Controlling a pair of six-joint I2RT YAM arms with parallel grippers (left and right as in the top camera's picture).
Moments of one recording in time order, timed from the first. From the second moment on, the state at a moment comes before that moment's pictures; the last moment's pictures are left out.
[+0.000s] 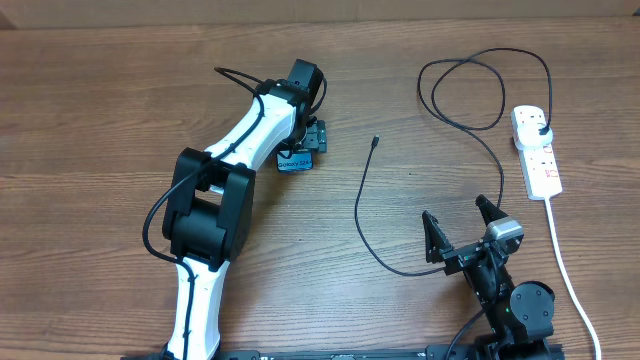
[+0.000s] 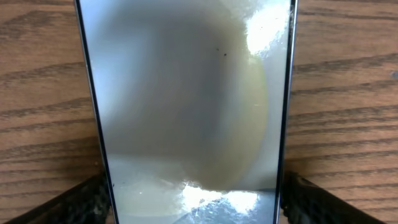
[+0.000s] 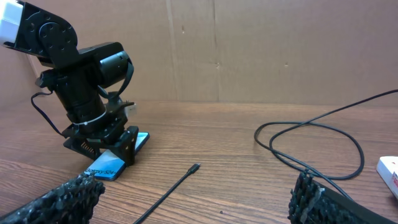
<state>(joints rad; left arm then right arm) -0.39 2.28 1.76 -0.88 -0.08 -0.45 0.17 0.01 0.02 -0.02 -0.15 0.10</state>
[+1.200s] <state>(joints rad) -0.39 2.28 1.76 -0.92 -0.08 -0.49 0.17 0.01 0.02 -0.02 -0.15 0.10</state>
